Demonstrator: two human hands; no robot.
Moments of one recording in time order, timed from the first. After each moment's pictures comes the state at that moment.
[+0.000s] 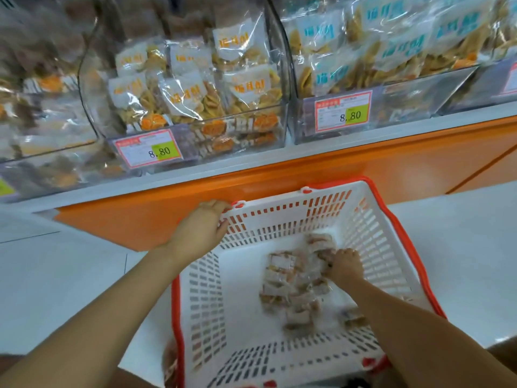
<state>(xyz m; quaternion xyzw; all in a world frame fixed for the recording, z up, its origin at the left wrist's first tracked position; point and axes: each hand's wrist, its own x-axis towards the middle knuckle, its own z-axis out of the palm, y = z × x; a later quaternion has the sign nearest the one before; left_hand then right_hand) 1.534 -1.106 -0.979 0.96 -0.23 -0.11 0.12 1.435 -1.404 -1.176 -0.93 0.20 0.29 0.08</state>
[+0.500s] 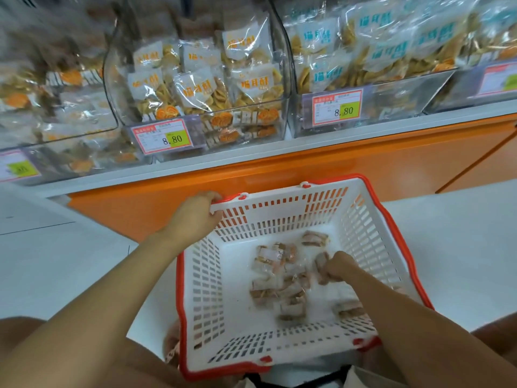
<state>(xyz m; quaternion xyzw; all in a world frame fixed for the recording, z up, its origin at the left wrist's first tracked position) 1.521 -1.099 -0.956 0.97 -0.12 -0.16 0.16 1.424 -1.386 -1.113 -0.83 0.31 0.40 0.22</state>
